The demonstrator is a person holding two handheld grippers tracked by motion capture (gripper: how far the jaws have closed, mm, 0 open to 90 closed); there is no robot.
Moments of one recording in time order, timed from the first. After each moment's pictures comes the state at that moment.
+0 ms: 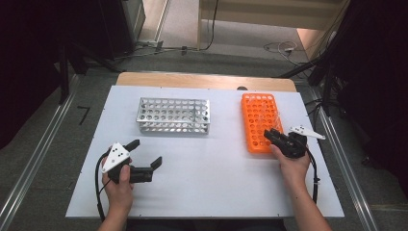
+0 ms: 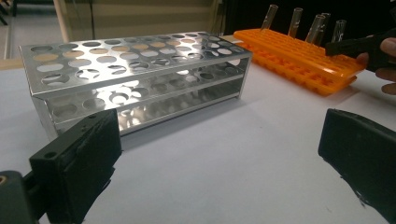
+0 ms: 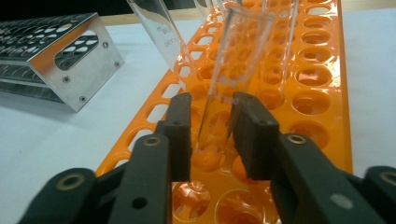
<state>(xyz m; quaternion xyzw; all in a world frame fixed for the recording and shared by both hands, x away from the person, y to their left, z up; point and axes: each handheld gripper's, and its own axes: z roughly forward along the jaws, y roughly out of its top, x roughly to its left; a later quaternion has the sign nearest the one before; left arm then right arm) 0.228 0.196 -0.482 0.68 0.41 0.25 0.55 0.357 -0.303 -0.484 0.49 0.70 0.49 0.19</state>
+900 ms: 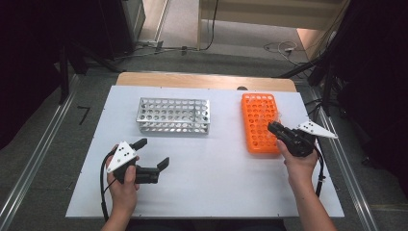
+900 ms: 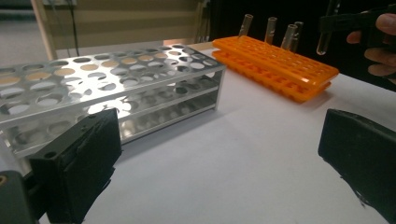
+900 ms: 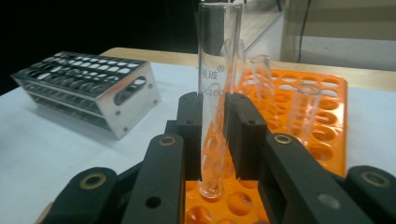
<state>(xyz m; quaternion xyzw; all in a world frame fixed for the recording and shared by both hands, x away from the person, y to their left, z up) 0.227 0.176 -0.462 0.69 0.38 0.24 0.57 0.337 -0.299 -0.436 0.41 0.71 0.54 0.21</state>
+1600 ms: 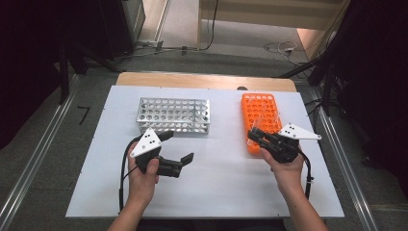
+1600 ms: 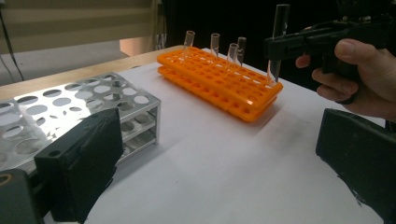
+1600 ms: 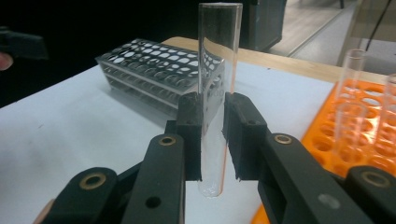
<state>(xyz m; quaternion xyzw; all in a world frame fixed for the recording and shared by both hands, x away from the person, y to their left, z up) 0.248 0.120 -0.425 0.72 0.33 0.18 0.58 0.312 -0.249 -0.423 0.33 0.75 0.54 0.16</state>
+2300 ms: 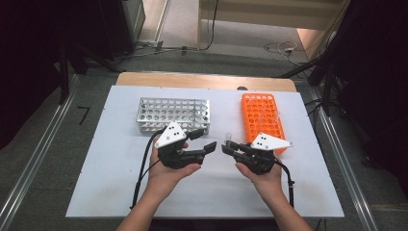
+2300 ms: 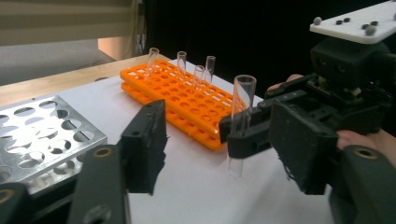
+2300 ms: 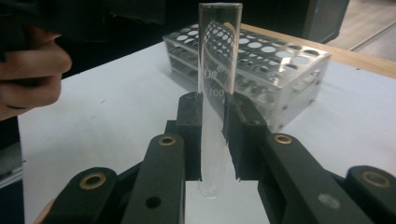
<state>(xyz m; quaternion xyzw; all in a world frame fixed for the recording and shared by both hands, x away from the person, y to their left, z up) 0.257 0.072 -0.401 0.72 0.33 0.14 0.60 0.286 -0.190 -0.432 0.26 0.79 0.54 0.11</state>
